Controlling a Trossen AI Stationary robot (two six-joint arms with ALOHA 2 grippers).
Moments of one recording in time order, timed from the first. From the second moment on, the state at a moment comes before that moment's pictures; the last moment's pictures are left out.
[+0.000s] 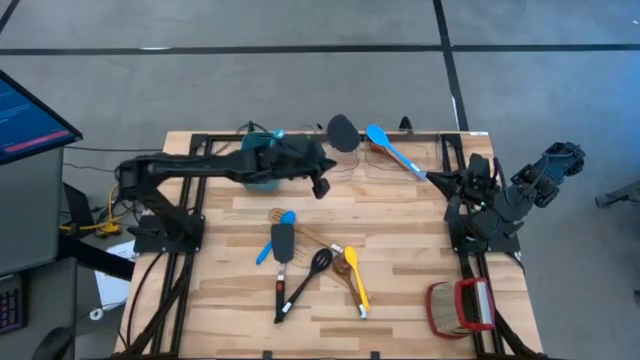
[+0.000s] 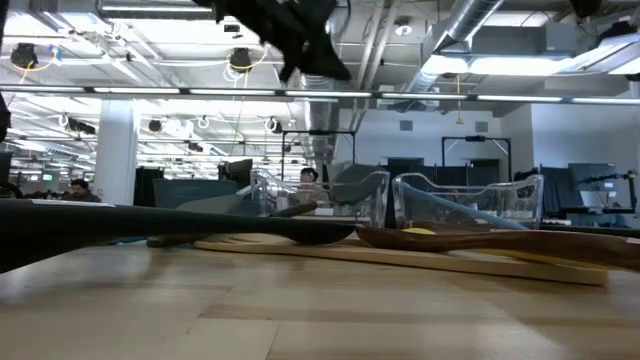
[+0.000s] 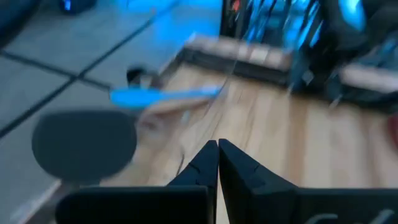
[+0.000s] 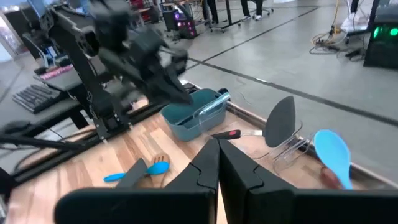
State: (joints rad) left arm 0.21 1.58 1.25 -0.10 -0.17 -0.08; right arm 0.65 0.66 0.98 -0.85 1.13 0.73
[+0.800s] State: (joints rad) left arm 0.09 1.19 1.25 -0.44 0.35 0.01; right arm 0.65 0.86 0.99 -0.77 1.06 0.76
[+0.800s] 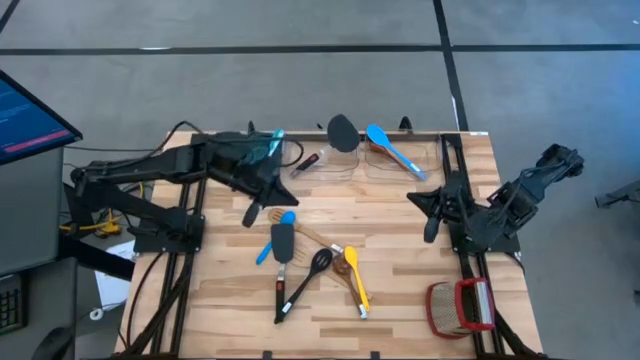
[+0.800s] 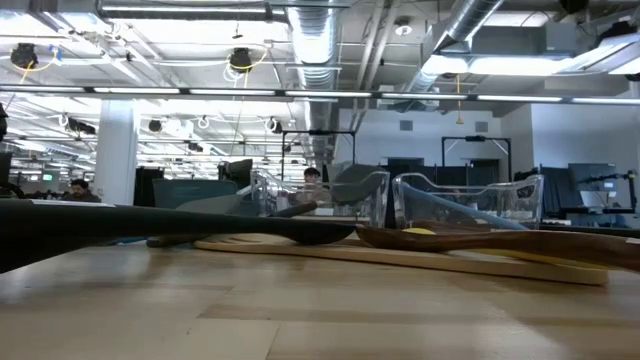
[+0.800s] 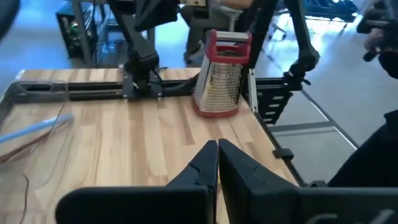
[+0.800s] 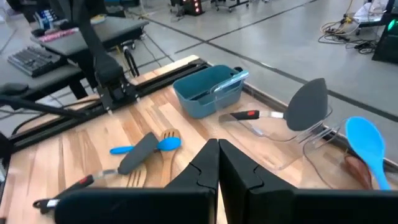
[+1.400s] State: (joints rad) left arm -0.22 1.26 1.25 -0.41 -0.05 -0.46; right arm 0.65 0.92 0.98 -0.70 0.91 0.76
